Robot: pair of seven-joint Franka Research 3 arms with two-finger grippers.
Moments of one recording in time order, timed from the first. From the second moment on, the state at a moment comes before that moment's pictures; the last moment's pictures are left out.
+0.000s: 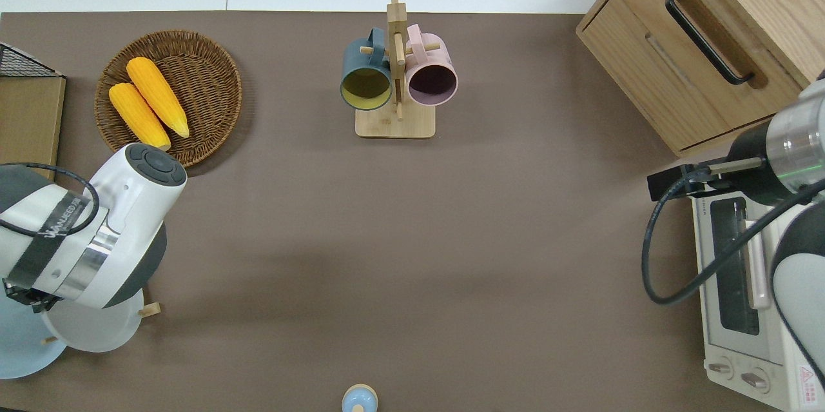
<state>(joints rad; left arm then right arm) -0.01 0.08 -0.12 -2.05 0.73 1.37 -0.67 -0.15 0.02 0.28 -1.49 -0.02 1.48 0.04</state>
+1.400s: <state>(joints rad) 0.02 -0.02 0.15 -1.58 -0.04 1.37 0.00 -0.15 0.02 0.28 -1.49 -0.02 1.48 0.04</state>
